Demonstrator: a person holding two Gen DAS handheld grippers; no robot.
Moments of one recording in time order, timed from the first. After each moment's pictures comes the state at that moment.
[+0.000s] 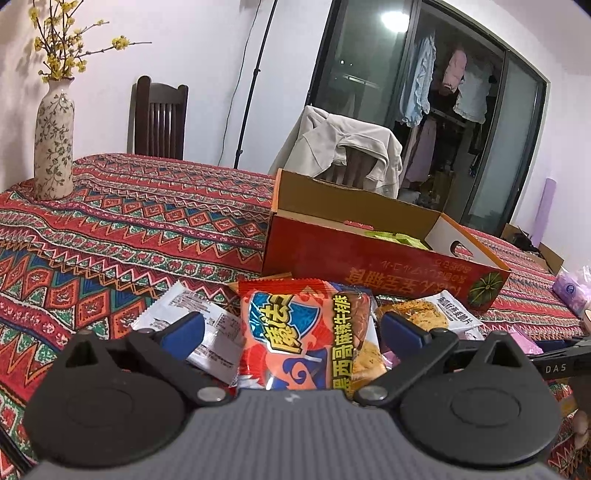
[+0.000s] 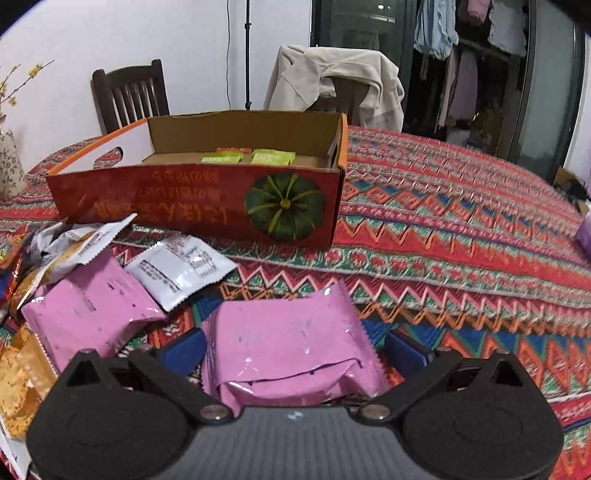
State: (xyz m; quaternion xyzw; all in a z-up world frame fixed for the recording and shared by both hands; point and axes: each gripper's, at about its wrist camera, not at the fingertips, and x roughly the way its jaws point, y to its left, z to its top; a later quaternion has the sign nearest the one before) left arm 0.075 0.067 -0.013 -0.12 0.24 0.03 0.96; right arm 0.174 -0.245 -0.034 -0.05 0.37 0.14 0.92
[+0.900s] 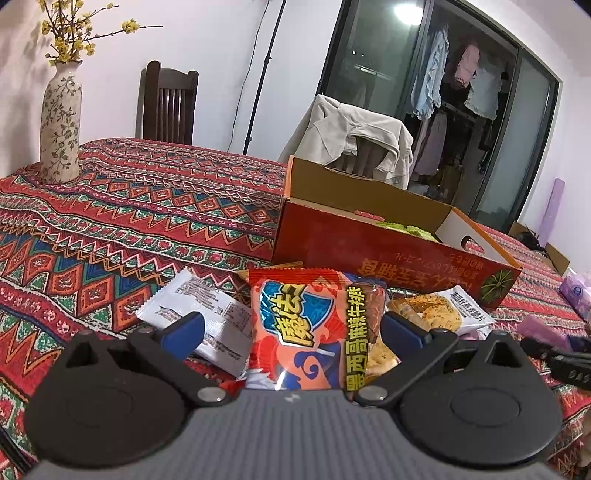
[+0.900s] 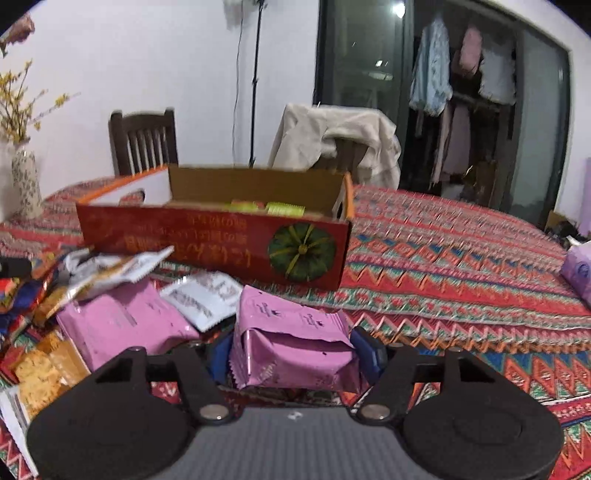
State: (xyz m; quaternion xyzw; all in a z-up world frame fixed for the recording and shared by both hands) left arm 0.080 0.070 -0.018 -0.13 0.26 0.05 0.96; right arm 0.128 -0.241 -0.019 -0.06 0.26 0.14 0.96
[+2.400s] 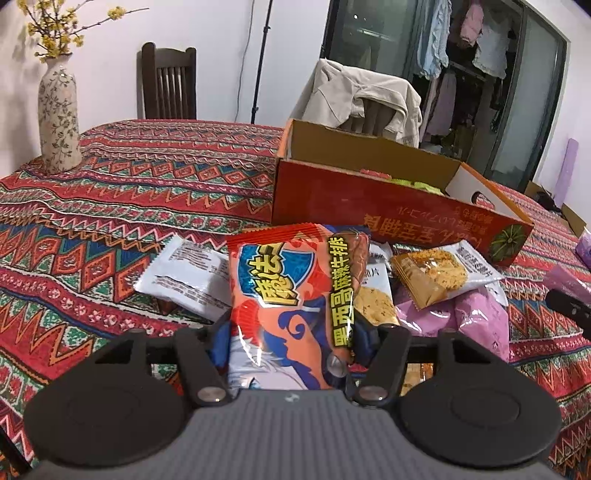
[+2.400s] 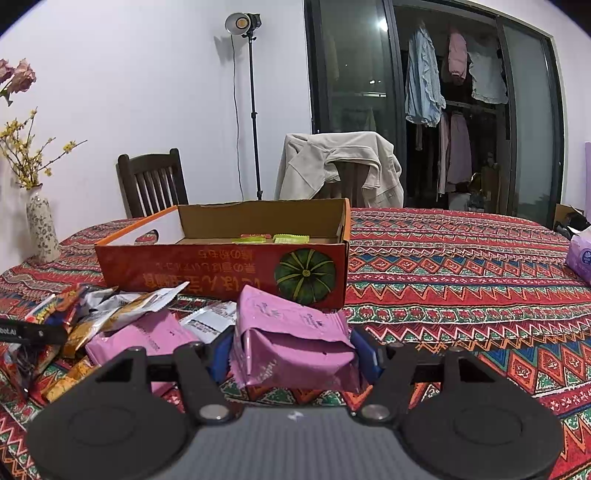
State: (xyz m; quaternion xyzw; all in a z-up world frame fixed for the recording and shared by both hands) left arm 0.081 0.051 -0.022 -0.09 0.31 0.07 0.94; right arm 0.115 -0.259 -0.014 0.00 0.22 0.16 0.96
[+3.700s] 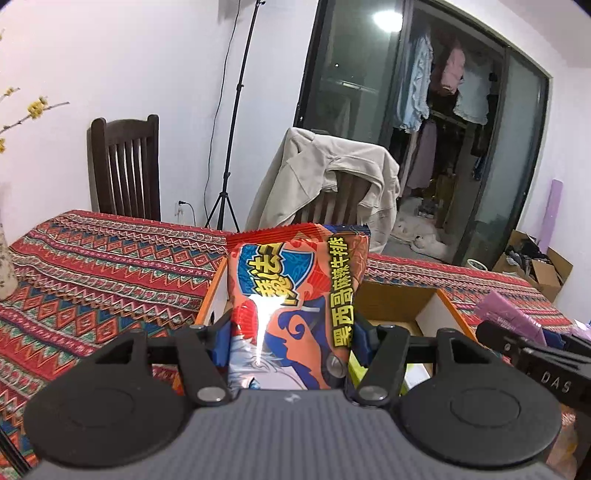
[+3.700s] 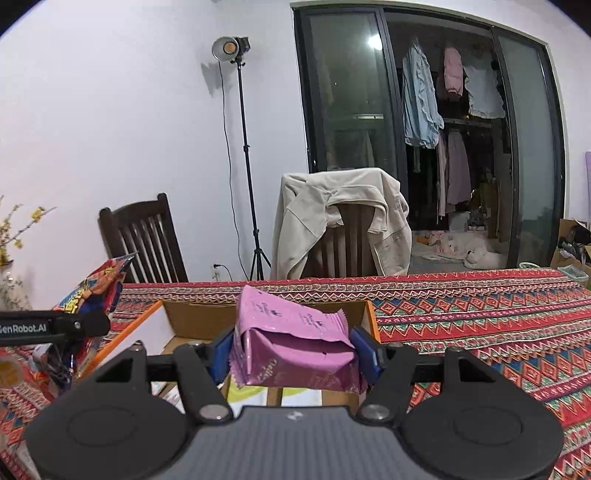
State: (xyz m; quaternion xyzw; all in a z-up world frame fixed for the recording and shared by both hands) left arm 0.231 0.021 0.081 -0.09 0.23 0.04 0.97; right arm 0.247 -0.209 0.073 0.03 0.19 0.15 0.97
